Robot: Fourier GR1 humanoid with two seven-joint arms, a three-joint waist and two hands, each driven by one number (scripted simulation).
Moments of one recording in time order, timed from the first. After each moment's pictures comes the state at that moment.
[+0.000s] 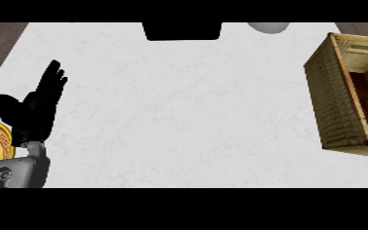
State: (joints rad) left arm -0.15 0.26 0.12 -1.51 0.03 0.09 0.16; right arm 0.74 -0.89 0.30 -2.50 0.04 -0.42 -0.13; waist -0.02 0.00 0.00
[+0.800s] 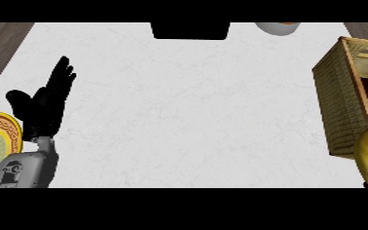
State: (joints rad) left arm -0.19 0.24 0.09 -1.49 0.01 0.10 0.15; right arm 0.24 -1.02 -0.15 -2.42 -0.17 -0.33 0.42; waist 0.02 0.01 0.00
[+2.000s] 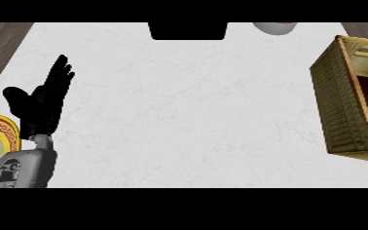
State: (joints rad) left arm -0.20 0.23 0.12 -1.48 0.00 0.07 0.17; right arm -0.28 -0.90 -0.18 -1.65 -0.28 0.12 0.35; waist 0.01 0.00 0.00
